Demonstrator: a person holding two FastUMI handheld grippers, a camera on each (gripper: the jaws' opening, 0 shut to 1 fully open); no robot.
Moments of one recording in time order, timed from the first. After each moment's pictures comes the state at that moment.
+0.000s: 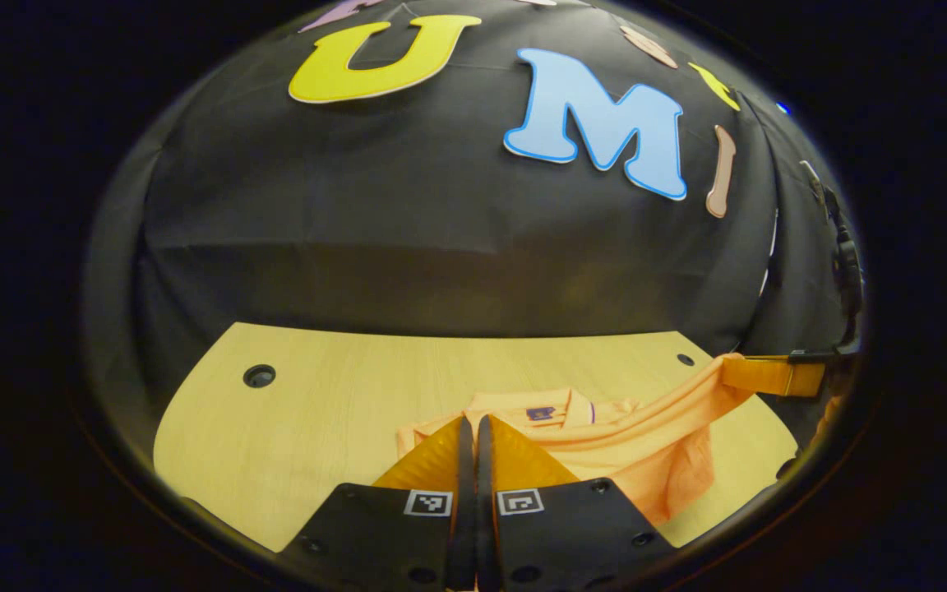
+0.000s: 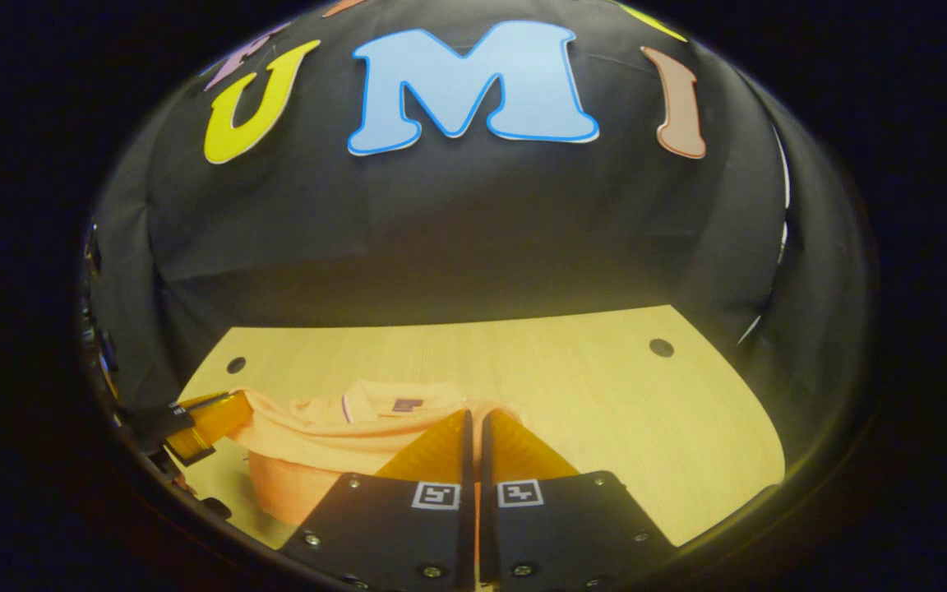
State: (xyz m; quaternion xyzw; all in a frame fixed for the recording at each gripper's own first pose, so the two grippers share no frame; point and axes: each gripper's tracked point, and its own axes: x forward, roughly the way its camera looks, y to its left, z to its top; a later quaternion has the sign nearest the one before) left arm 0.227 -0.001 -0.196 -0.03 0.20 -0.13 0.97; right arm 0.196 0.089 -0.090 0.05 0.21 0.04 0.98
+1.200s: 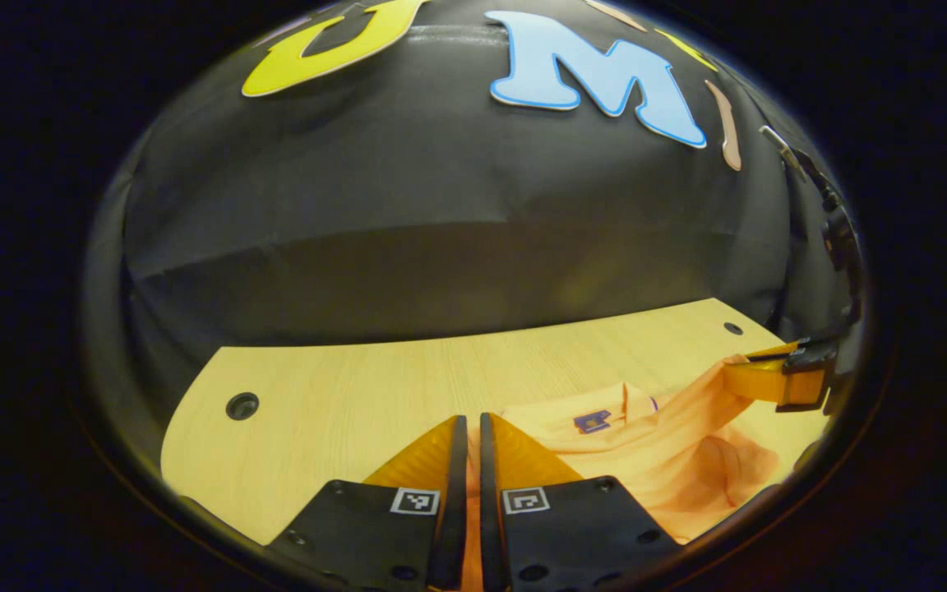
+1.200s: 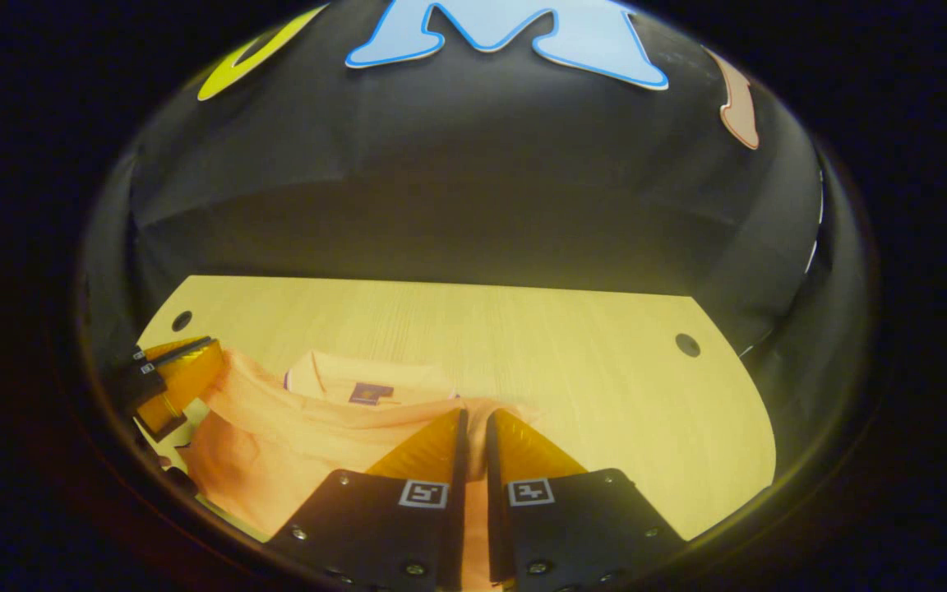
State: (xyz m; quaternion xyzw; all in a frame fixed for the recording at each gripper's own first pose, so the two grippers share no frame) left arm 0.291 -0.005 -0.246 0.04 0.21 -0.11 0.97; right arm 0.261 0.096 -0.156 0.00 0.28 0.02 0.96
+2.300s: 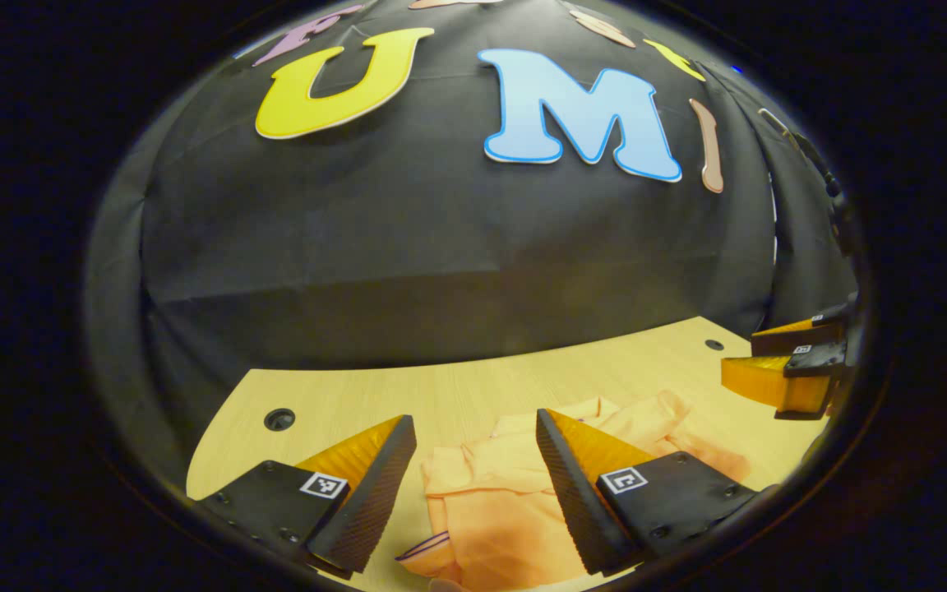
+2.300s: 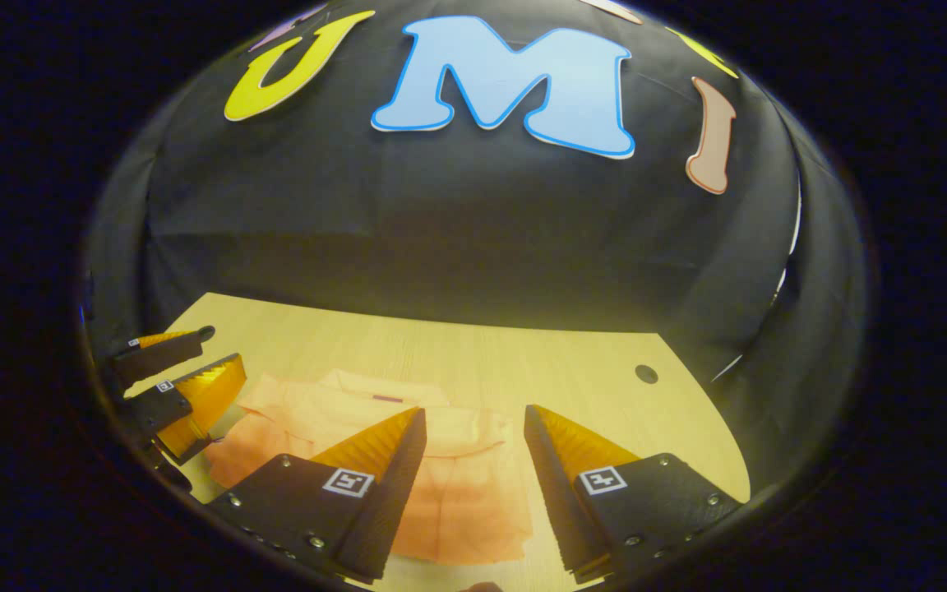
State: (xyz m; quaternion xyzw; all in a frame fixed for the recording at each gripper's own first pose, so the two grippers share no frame) left arm 0.225 -0.005 -0.177 0.05 0.16 -0.11 0.98; right arm 0.193 0.089 -0.085 -0.02 0.19 0.01 0.98
